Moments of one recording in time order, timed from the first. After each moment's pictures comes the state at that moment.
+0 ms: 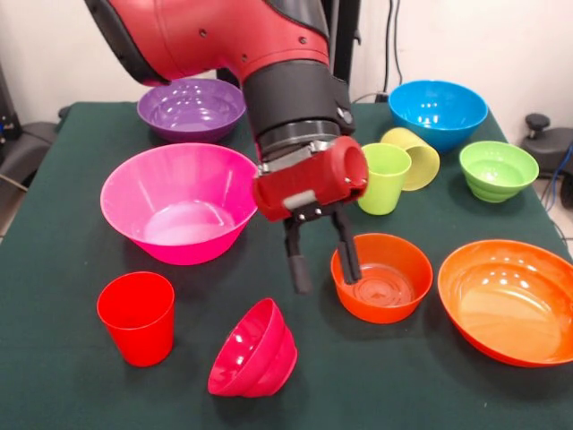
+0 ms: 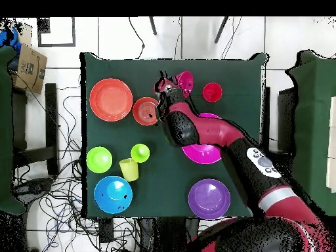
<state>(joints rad) -0.68 -0.45 0.58 1.68 -0.38 -0.28 2.22</state>
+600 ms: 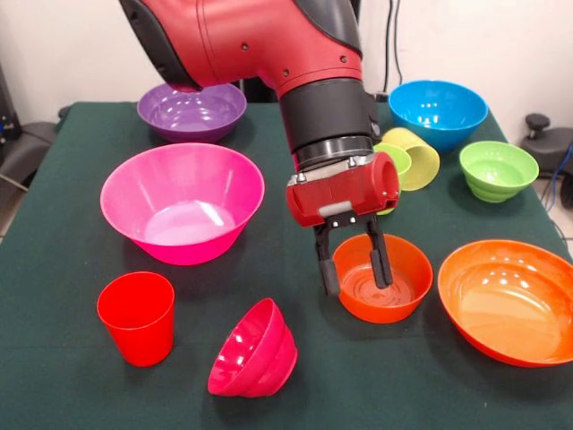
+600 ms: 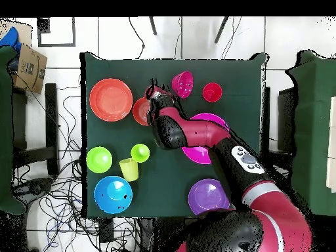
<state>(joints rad) -0.59 -0.44 0.48 1.67 -0.38 -0.28 2.22</state>
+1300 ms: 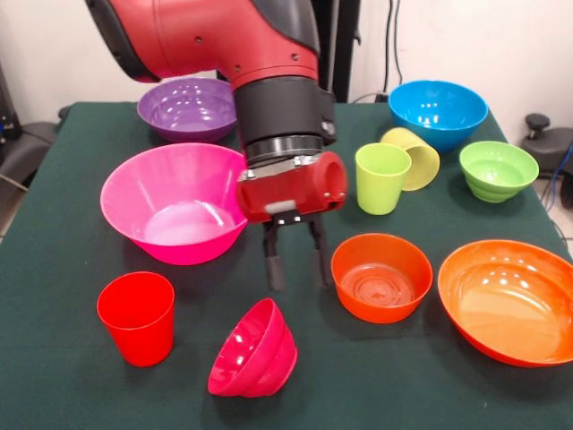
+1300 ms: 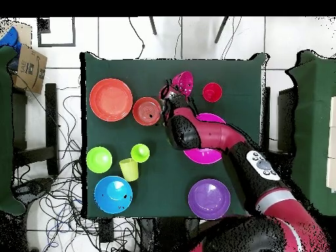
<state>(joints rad) -0.65 -0.46 0.47 1.67 -0.38 -0.23 2.22</state>
